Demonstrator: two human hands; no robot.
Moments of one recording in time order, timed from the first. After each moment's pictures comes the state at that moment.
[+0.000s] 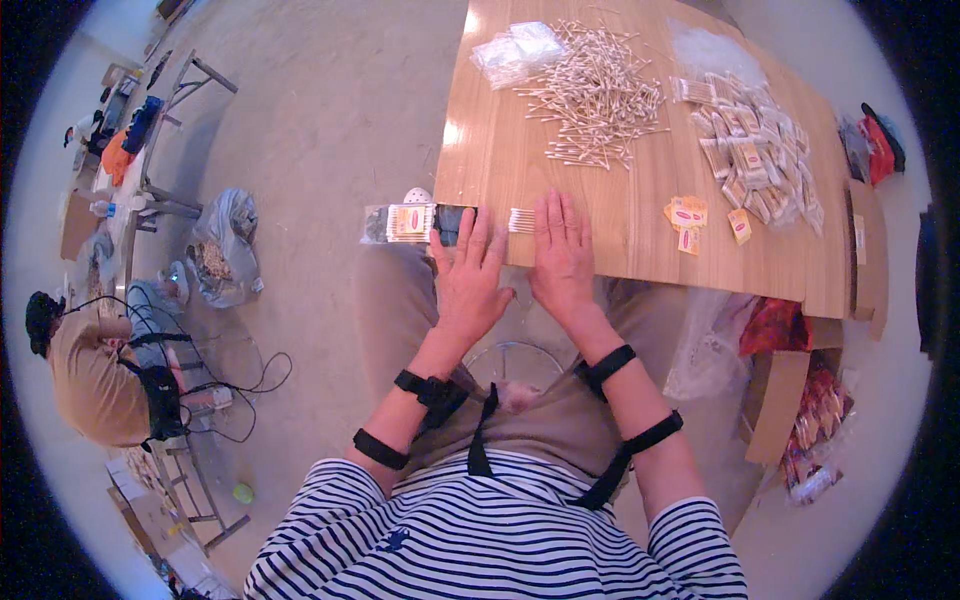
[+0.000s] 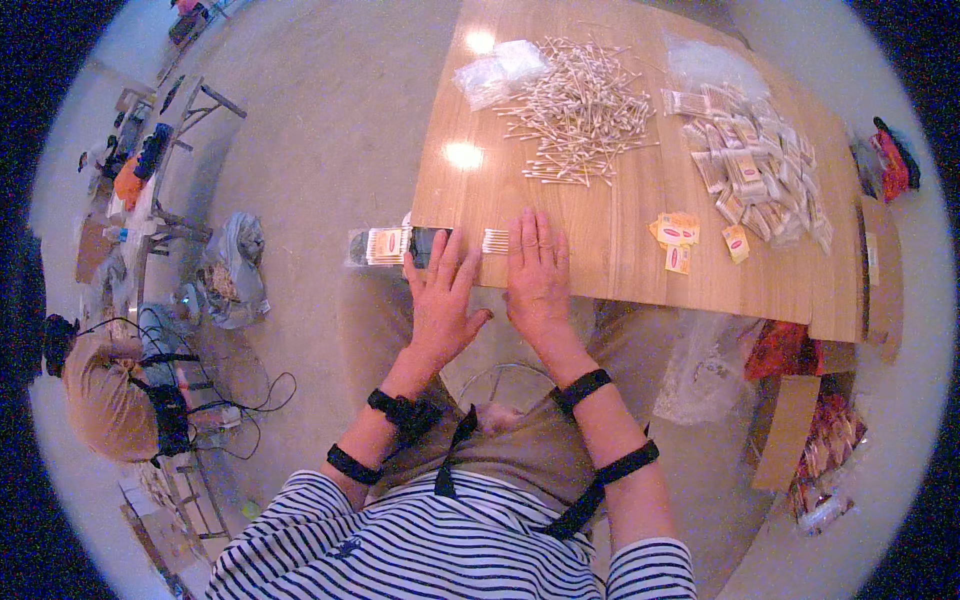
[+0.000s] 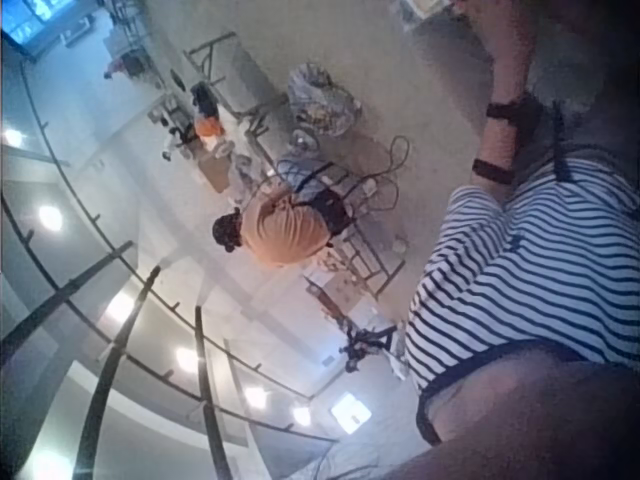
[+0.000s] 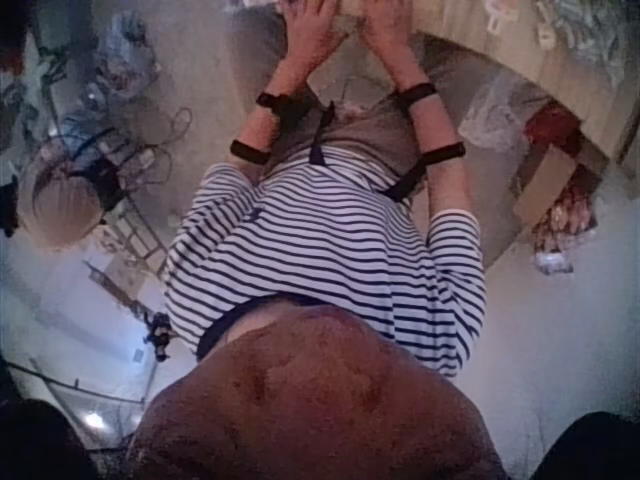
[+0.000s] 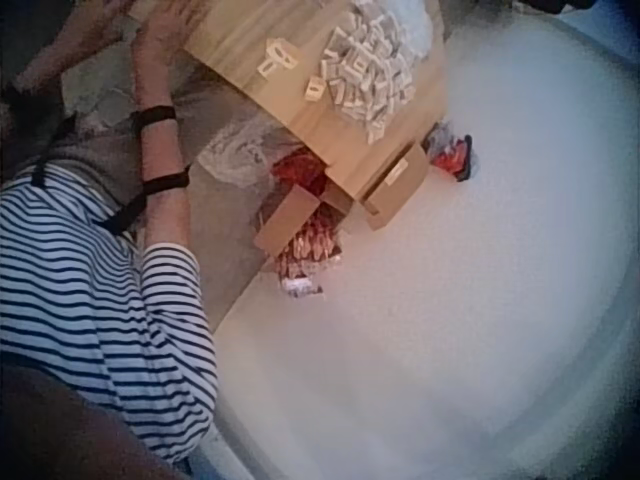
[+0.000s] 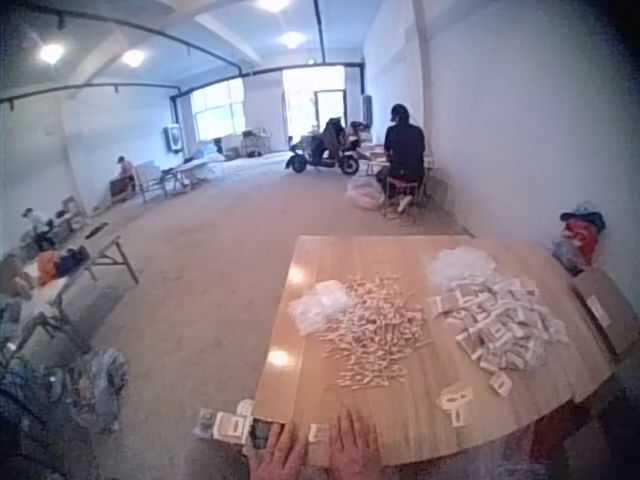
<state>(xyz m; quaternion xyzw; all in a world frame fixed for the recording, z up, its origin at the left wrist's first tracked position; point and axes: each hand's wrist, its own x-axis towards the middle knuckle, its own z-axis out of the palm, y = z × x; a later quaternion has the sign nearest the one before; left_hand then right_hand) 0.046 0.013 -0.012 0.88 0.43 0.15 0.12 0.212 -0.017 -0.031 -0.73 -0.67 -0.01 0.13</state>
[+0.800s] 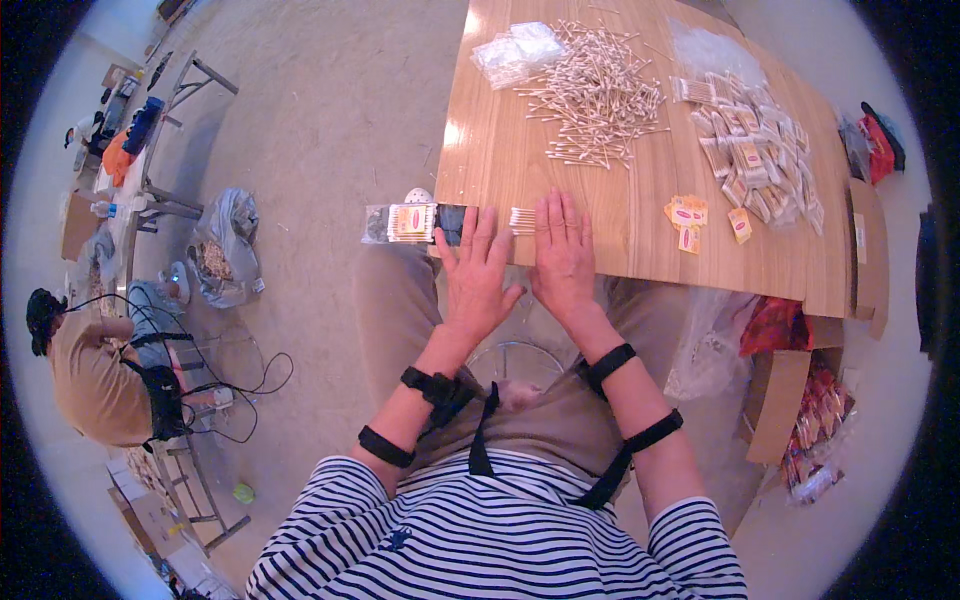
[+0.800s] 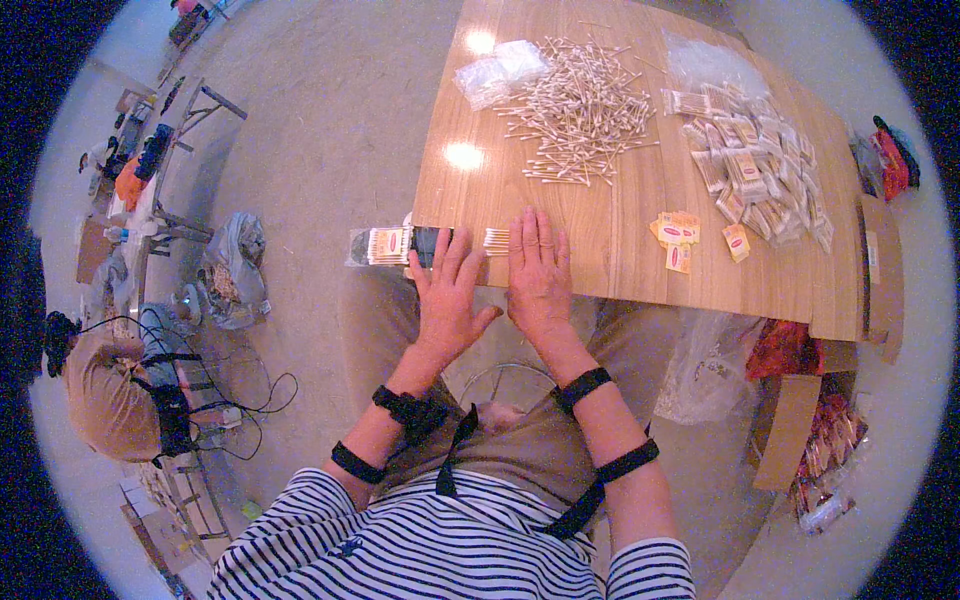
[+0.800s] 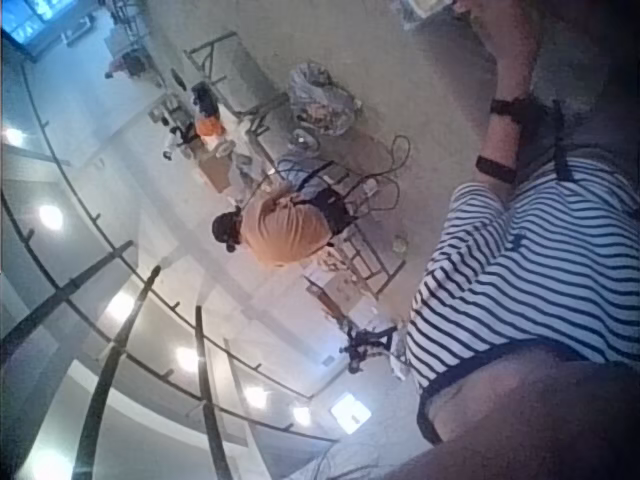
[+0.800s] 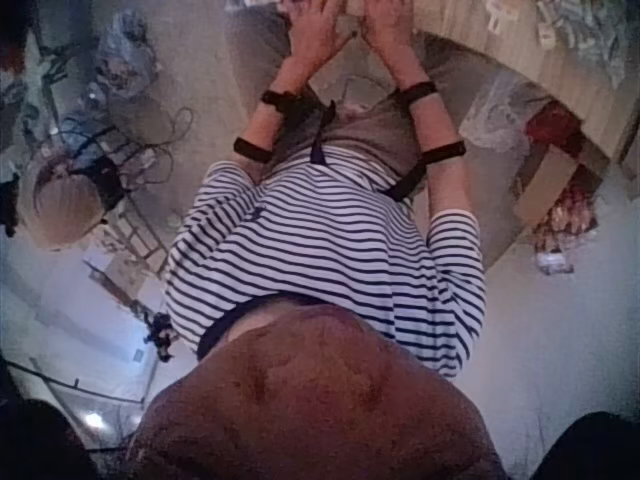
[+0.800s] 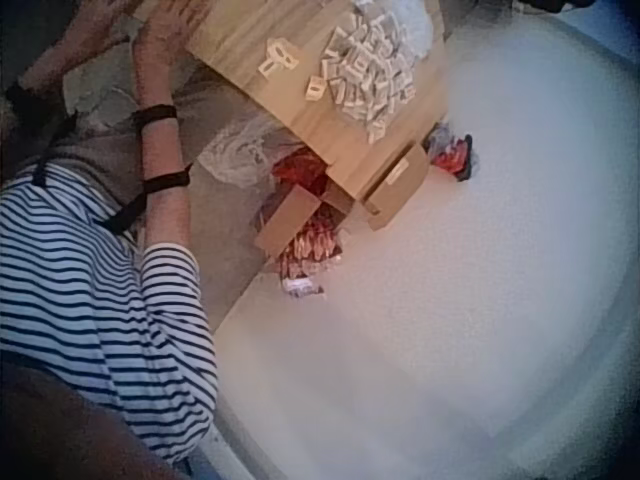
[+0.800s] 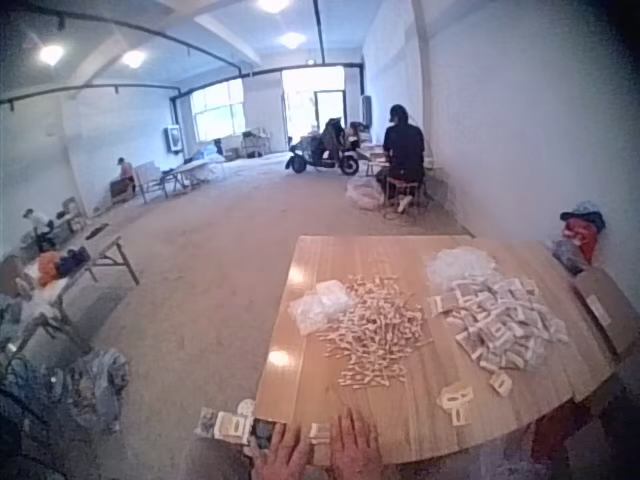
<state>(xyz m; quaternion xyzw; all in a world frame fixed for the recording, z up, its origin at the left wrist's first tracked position) 0.052 0.013 -0.016 0.87 0.43 0.17 0.14 0.212 -0.017 -0.031 -0.73 -0.67 -0.01 0.11</state>
